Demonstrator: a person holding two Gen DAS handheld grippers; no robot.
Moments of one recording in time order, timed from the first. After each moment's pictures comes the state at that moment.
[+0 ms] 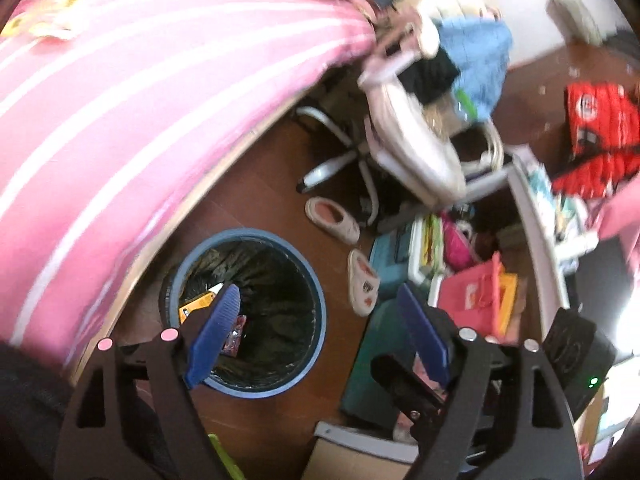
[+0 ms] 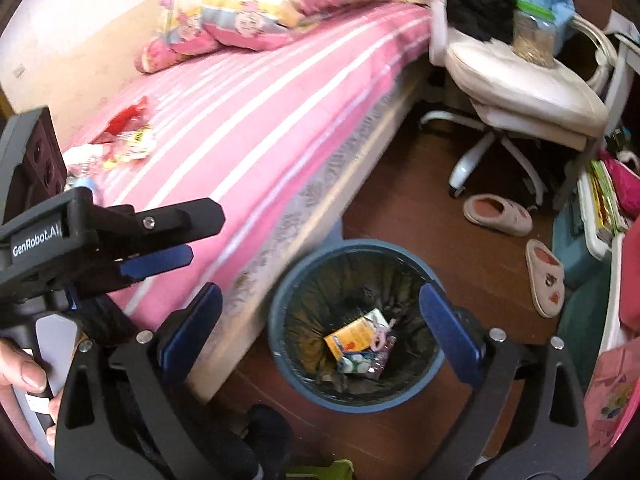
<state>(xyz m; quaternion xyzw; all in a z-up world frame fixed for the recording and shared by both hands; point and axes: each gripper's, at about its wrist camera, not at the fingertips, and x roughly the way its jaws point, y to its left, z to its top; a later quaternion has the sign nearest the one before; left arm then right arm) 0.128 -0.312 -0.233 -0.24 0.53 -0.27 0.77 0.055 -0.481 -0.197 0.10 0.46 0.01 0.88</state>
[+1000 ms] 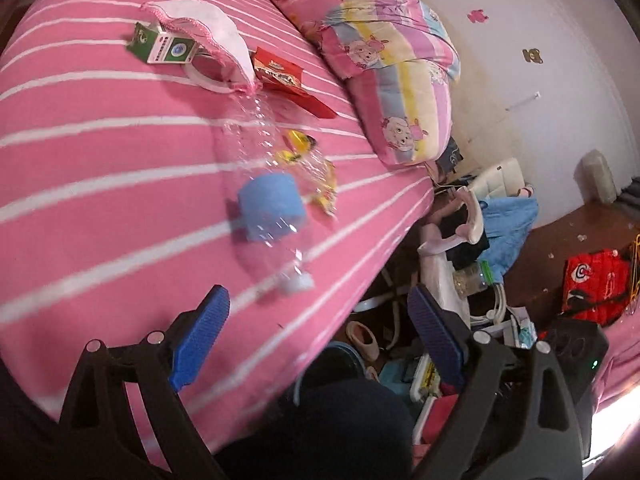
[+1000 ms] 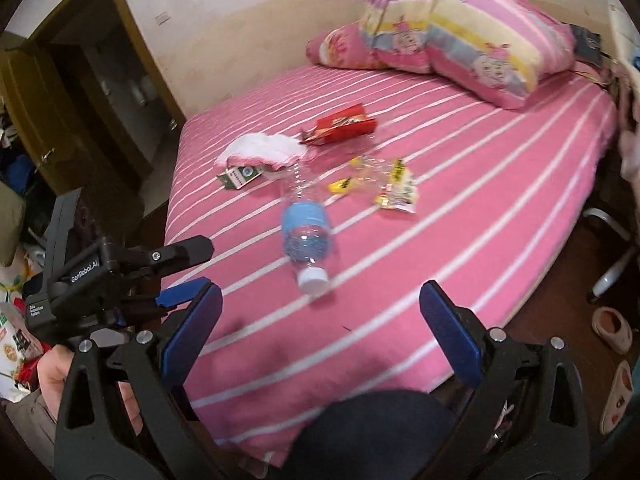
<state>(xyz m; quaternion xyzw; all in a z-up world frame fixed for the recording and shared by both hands) 0.107 -0.008 -0.190 -0.37 0.41 -0.12 0.83 0.128 -0.239 -0.121 0.05 0.41 0.26 0.87</state>
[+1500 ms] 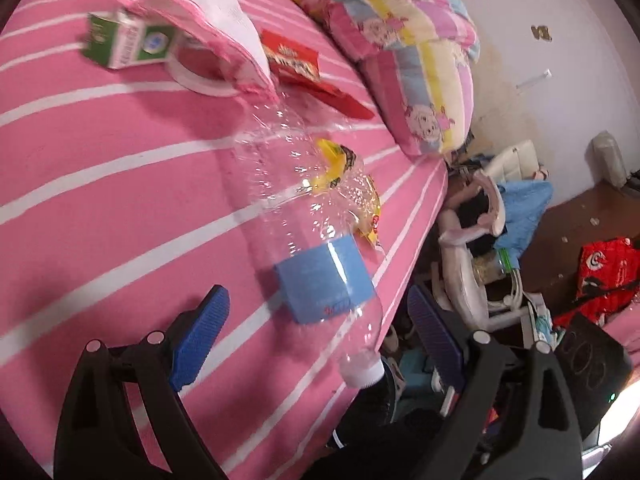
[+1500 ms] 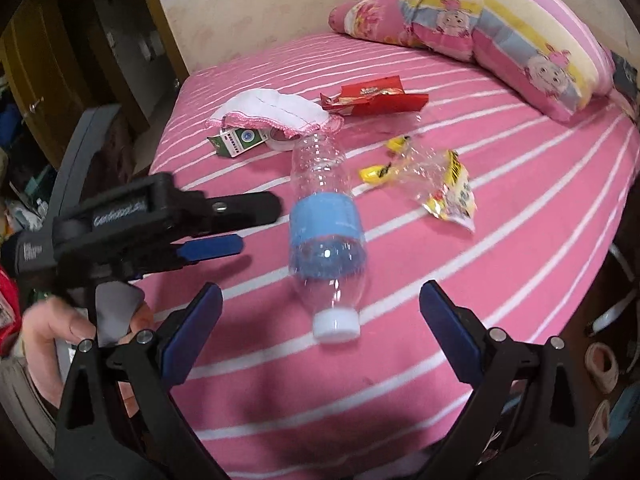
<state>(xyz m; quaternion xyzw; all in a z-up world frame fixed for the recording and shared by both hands) 0.203 0.020 -0.237 -0.35 0.45 -0.15 0.81 0.183 -0.162 -0.172 -0.03 0.43 0.27 0.86</state>
